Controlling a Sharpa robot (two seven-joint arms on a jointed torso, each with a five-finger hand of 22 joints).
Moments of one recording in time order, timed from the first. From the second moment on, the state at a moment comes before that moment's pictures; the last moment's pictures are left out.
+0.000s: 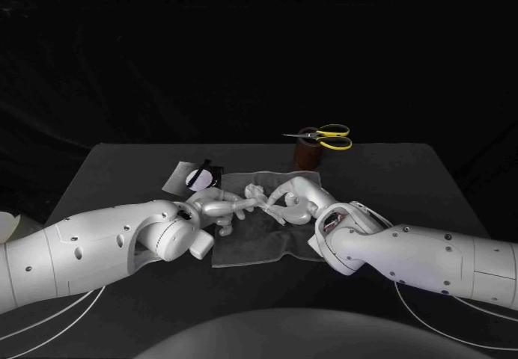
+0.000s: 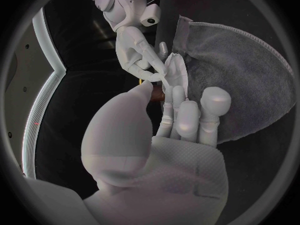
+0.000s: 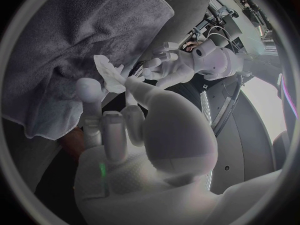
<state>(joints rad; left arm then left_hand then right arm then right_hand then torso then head) 1.02 -0.81 -0.10 1.55 -0.29 -0.29 -0.07 1.25 -0.17 0.28 0.25 0.05 0.82 0.13 0.59 0.34 0.85 0.05 1.08 0.37 1.30 -0.01 1.42 1.04 0.13 1.28 0.09 1.09 1.11 0.98 -0.68 -0.12 1.59 -1.19 -0.67 -0.23 1.30 -0.06 0.57 -0.06 0.04 1.08 0.07 0.28 0.49 1.47 0.00 1.34 1.31 1.45 -0.04 1.55 1.31 0.13 1.33 0.05 0.62 1.31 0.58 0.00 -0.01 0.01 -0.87</state>
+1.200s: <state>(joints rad) 1.00 -0.76 -0.11 1.54 -0.01 -0.27 0.04 1.51 -0.06 0.23 0.22 0.05 0.87 0.12 0.49 0.25 0.78 0.07 0.95 0.30 1.12 0.01 1.34 0.84 0.15 1.14 0.11 0.89 0.94 0.99 -0.67 -0.12 1.60 -1.18 -0.68 -0.22 1.29 -0.07 0.58 -0.06 0.04 1.08 0.07 0.28 0.49 1.47 0.00 1.34 1.31 1.45 -0.04 1.55 1.31 0.12 1.33 0.05 0.62 1.31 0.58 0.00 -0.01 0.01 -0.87</state>
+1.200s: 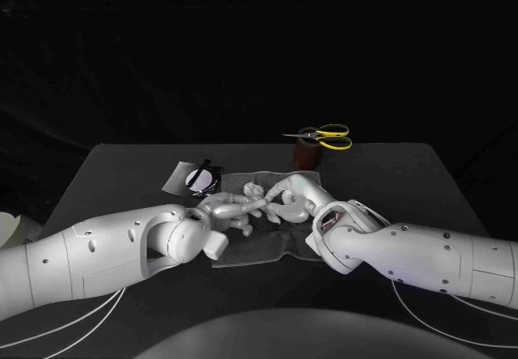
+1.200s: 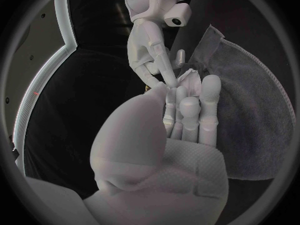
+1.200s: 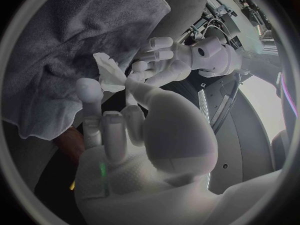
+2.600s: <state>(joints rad) 1.00 -0.76 -0.11 1.53 -0.05 -0.34 0.07 1.29 -0.12 0.87 -0.07 0.05 0.89 0.12 0.63 0.25 0.76 0.05 1.10 0.35 1.23 -0.01 1.44 1.00 0.15 1.19 0.08 1.07 1.11 0.98 -0.70 -0.12 1.61 -1.10 -0.67 -0.15 1.23 -0.04 0.61 -0.03 0.04 1.07 0.08 0.28 0.50 1.47 0.00 1.32 1.31 1.45 -0.04 1.54 1.31 0.13 1.32 0.05 0.60 1.31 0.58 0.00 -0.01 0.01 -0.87</state>
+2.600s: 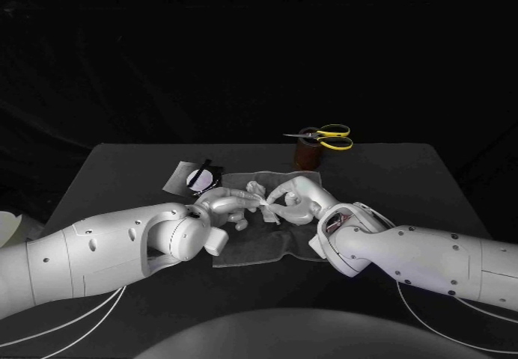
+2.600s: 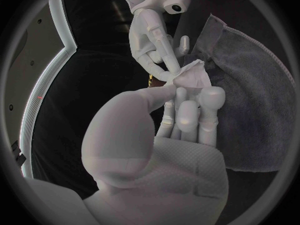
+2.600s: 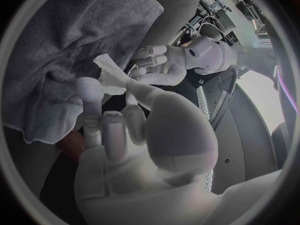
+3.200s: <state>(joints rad) 1.00 -0.76 -0.11 1.53 -0.11 -0.39 0.05 1.18 -0.14 1.02 -0.15 0.05 0.89 0.12 0.64 0.37 0.75 0.04 1.15 0.37 1.26 -0.02 1.46 1.05 0.14 1.22 0.07 1.15 1.19 0.98 -0.71 -0.12 1.61 -1.05 -0.64 -0.10 1.17 -0.04 0.59 0.01 0.04 1.01 0.10 0.26 0.50 1.47 0.01 1.27 1.31 1.45 -0.03 1.52 1.31 0.15 1.28 0.06 0.48 1.31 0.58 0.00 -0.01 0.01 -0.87</state>
